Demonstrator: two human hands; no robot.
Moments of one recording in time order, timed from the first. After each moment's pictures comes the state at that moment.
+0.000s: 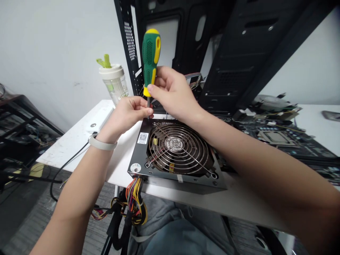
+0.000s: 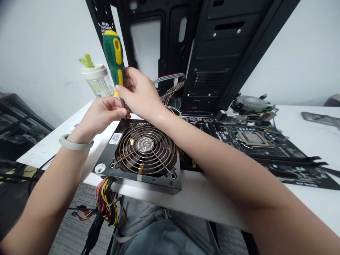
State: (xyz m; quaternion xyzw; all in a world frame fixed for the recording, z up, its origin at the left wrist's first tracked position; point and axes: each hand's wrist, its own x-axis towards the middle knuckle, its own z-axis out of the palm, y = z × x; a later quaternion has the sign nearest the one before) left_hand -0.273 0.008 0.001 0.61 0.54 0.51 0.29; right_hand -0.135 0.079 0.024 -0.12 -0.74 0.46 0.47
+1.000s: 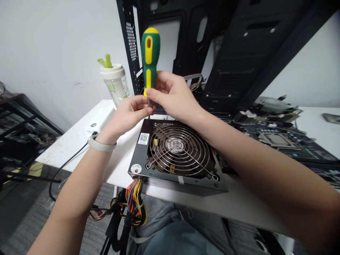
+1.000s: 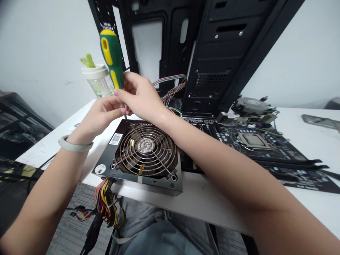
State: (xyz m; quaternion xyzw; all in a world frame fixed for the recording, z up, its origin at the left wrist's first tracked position) left_hand -0.270 0.006 0.004 0.64 0.49 0.52 0.29; right_hand -0.133 0.083 0.021 -0.12 -0.77 0.46 0.43
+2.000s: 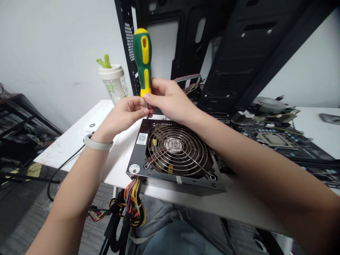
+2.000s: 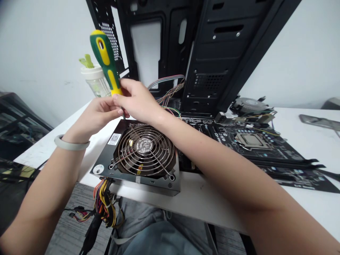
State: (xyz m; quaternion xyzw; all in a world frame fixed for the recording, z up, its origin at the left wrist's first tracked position) left_hand -0.281 0.004 0.005 0.67 0.46 0.49 0.31; right_hand -0.131 0.080 0.021 -0.12 -0.79 0.49 0.35
